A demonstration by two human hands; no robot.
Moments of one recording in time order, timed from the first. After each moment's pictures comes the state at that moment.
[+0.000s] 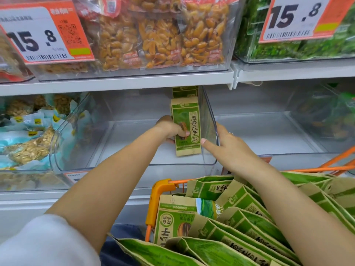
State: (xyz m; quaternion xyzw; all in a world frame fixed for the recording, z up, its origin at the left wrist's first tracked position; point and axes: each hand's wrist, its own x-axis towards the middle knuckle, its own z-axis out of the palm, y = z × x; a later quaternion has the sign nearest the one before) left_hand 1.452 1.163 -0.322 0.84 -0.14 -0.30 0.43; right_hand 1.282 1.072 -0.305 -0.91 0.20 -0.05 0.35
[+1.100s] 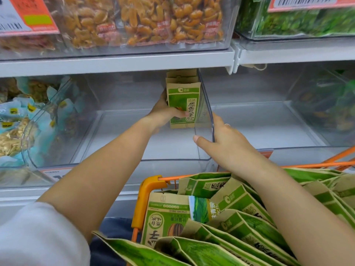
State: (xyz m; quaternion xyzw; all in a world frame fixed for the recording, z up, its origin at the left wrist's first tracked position) left_hand 1.486 1.144 -0.355 0.74 -0.23 -0.25 0.58; right_hand 1.285 1.071 -0.305 -0.93 0.21 -0.02 0.31
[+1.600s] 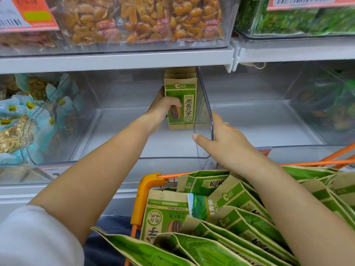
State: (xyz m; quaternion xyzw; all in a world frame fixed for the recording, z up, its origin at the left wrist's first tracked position) left_hand 1.479 1.147 -0.345 0.71 -0.19 -0.25 0.62; right_hand 1.283 1.072 -0.302 -0.93 0.21 -0.01 0.30
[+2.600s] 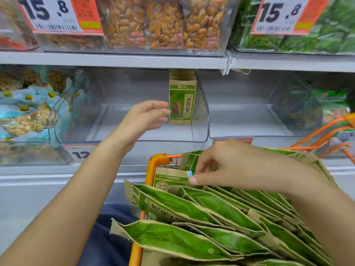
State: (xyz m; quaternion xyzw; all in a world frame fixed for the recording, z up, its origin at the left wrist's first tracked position) left_hand 1.382 1.254 -0.293 0.74 -0.23 -0.21 0.60; right_hand 1.204 1.125 -0.239 -0.98 0.03 0.15 0.13
